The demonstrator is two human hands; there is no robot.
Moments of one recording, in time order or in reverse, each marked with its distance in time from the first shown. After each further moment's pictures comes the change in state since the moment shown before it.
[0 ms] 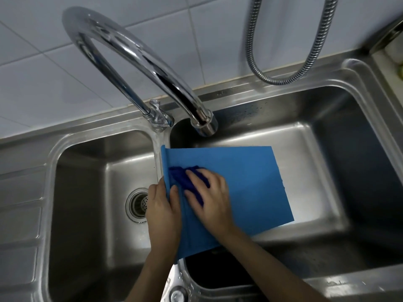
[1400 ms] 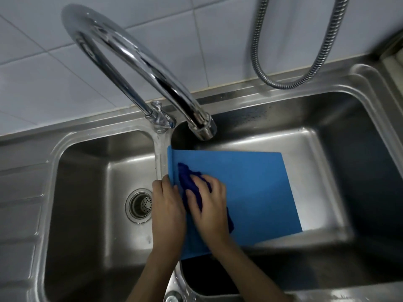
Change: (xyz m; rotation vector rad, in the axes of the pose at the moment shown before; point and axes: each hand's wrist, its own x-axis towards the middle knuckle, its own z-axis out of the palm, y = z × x) left_hand 0.005 0.013 0.009 0.135 -0.010 0.047; right_hand -0.003 -0.014 -0.001 0.126 0.032 0.157
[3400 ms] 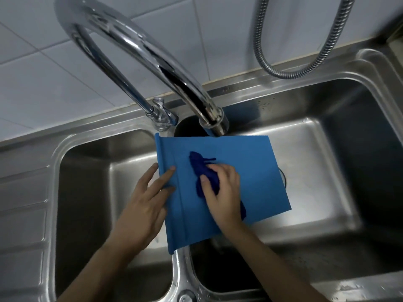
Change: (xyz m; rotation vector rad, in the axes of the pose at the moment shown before) left_hand 0.033 -0.059 -0.069 0.236 -0.349 0.741; right_hand 0.014 0.011 0.003 0.159 0.074 0.167
